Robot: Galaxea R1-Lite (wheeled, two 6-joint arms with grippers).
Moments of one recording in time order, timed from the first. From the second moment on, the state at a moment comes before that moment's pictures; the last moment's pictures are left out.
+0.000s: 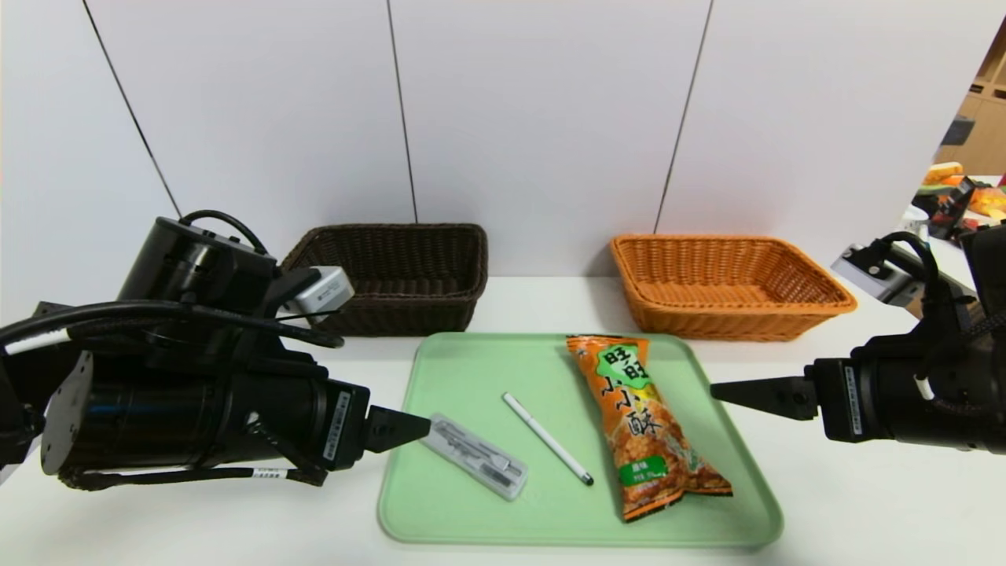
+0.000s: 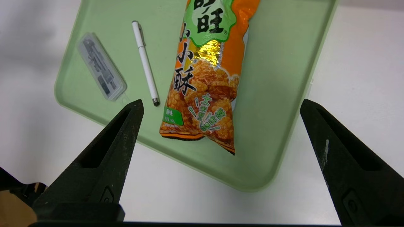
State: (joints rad) left arm -0.58 1.45 -0.88 0.12 -0.11 -0.27; right arm 0.33 1.34 -0.80 0.13 0.24 0.23
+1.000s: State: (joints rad) left arm -0.58 1.44 -0.88 0.12 -0.10 -0.27; right arm 0.64 1.79 -1.07 0.14 -0.24 0.41
